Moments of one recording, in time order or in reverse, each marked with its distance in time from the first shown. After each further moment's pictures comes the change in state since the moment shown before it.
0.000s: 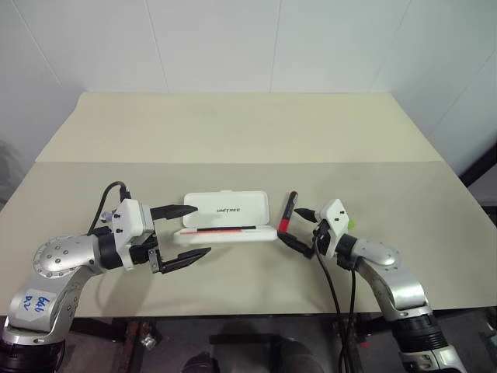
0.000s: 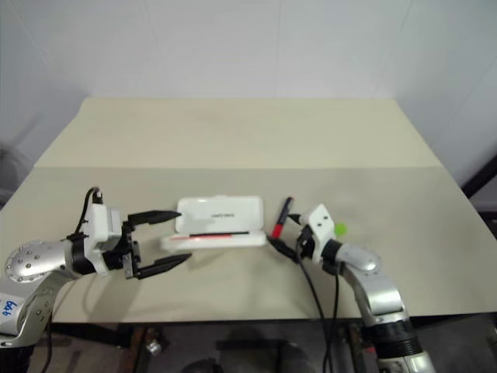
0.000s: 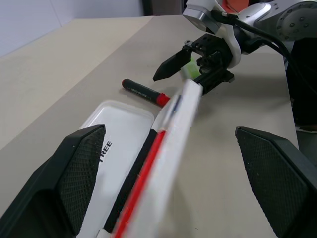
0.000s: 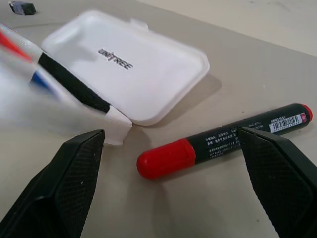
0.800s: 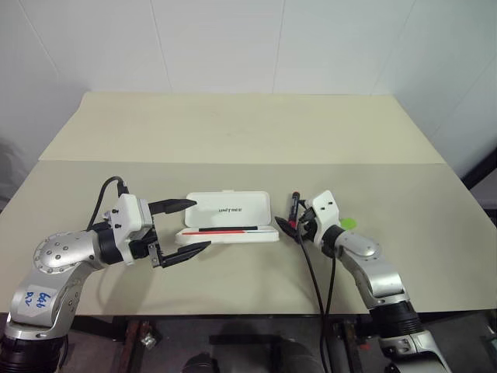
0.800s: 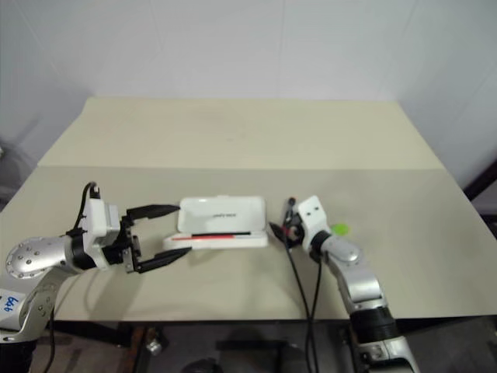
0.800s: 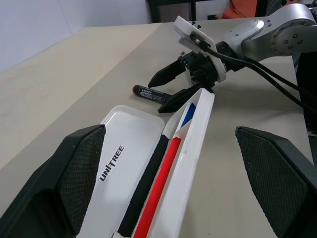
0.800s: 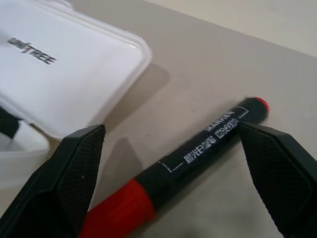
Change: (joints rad) left arm -0.026 -0.006 -0.001 0.023 0.001 -0.022 0.010; right arm -0.094 0.101 0.009 0.092 -0.128 0.081 -0.250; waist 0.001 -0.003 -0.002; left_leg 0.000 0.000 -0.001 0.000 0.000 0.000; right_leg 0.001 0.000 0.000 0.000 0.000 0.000
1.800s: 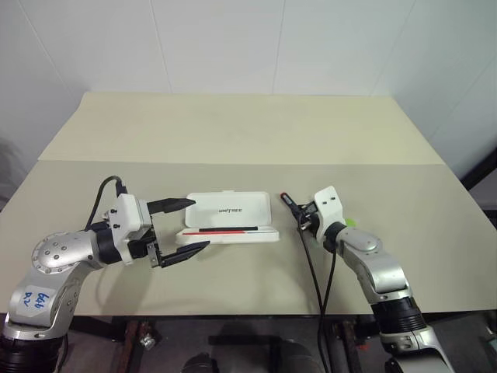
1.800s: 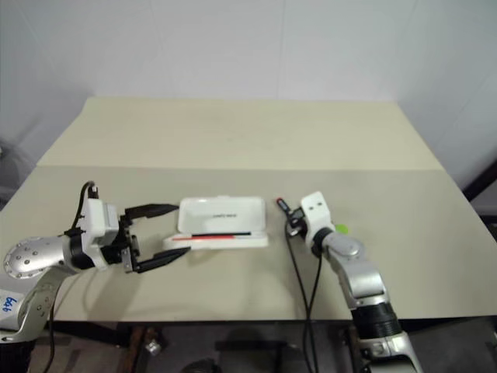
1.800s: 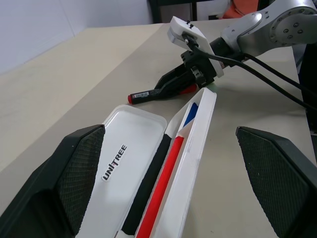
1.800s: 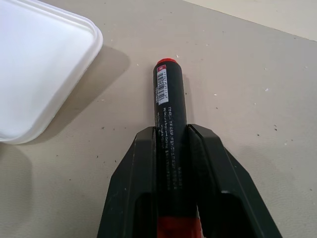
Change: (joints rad) left arm 0.002 0.006 0.007 0.002 0.001 -0.011 0.000; right arm -0.039 -0.013 -0.001 -0.016 -0.001 0.140 -0.075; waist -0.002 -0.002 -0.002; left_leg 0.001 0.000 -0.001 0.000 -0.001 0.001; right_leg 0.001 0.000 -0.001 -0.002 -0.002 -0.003
